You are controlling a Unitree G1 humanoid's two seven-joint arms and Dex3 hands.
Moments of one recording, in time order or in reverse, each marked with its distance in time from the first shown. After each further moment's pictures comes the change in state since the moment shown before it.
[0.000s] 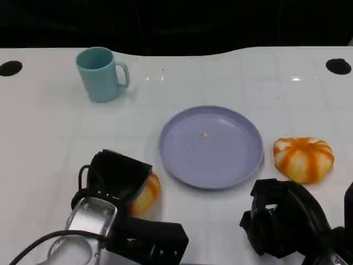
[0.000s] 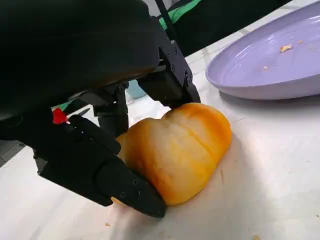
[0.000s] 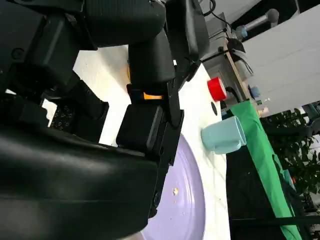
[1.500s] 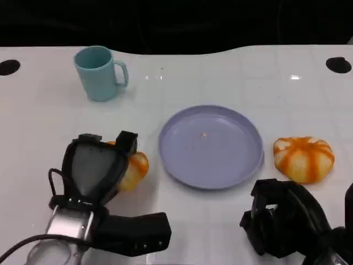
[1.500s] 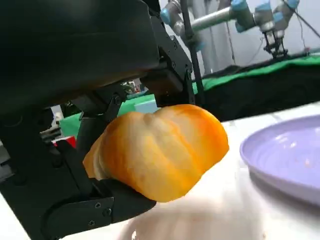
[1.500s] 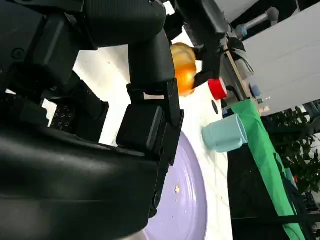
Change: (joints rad) left arm 0.039 0.058 0.059 -0.012 -0.154 -0.032 0.463; right arm -0.001 0.000 -0.002 0.005 0.003 -0.001 0.004
